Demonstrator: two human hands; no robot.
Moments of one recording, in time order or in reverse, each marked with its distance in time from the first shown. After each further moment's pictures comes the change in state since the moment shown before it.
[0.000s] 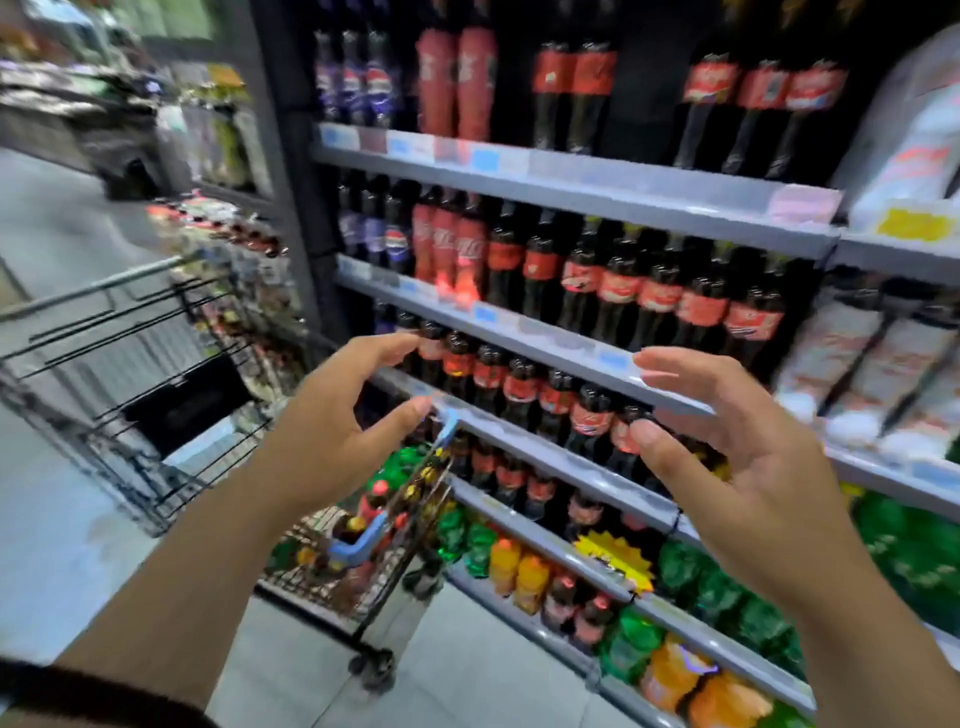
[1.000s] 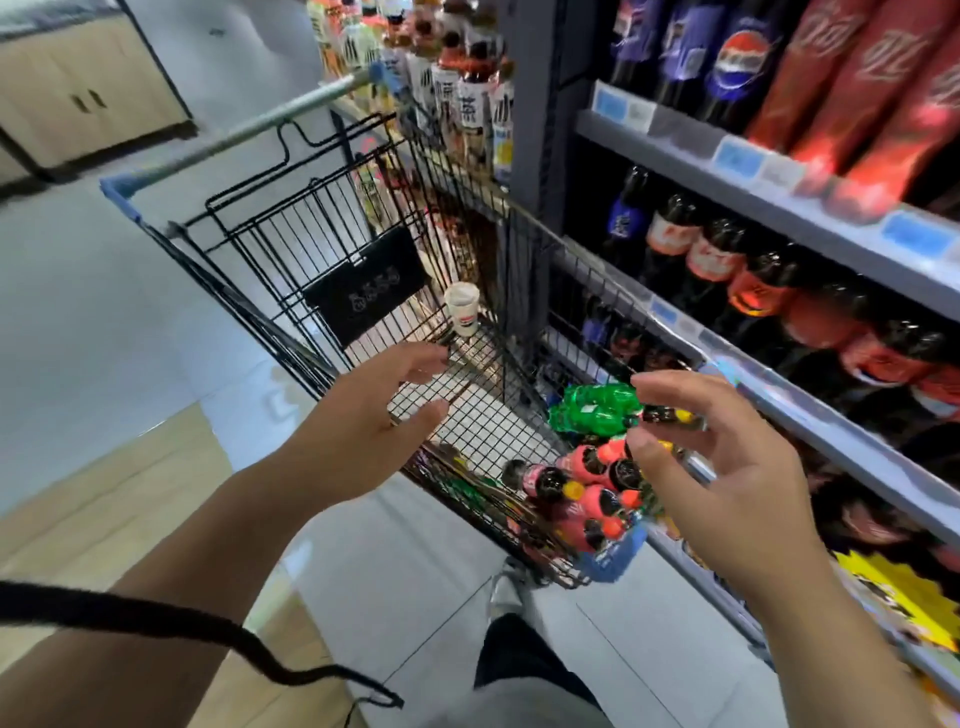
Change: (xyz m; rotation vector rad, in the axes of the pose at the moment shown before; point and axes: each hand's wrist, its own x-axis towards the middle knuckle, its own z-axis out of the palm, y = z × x) left_hand -0.049 -0.345 -0.137 0.092 -0.183 -0.529; right_hand 0.132 0.067 0.404 0.326 -0.256 0.135
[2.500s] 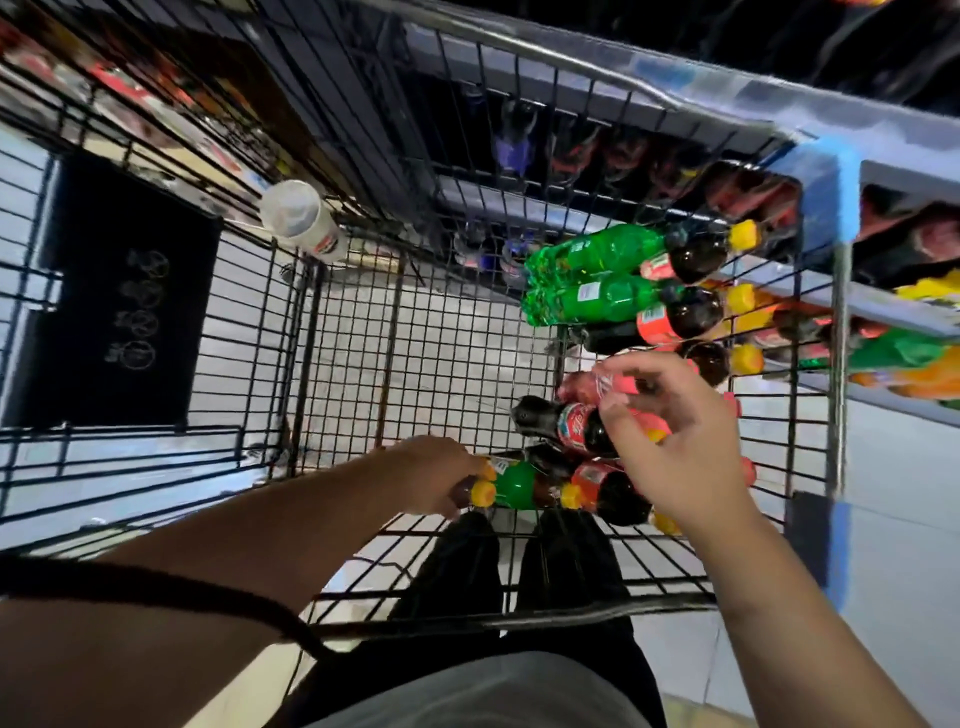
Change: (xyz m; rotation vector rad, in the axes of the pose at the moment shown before) left_hand 0.184 -0.255 0.217 0.538 -1.495 0.414; right_hand 0.059 0.219 0.149 -0.054 0.446 0.570
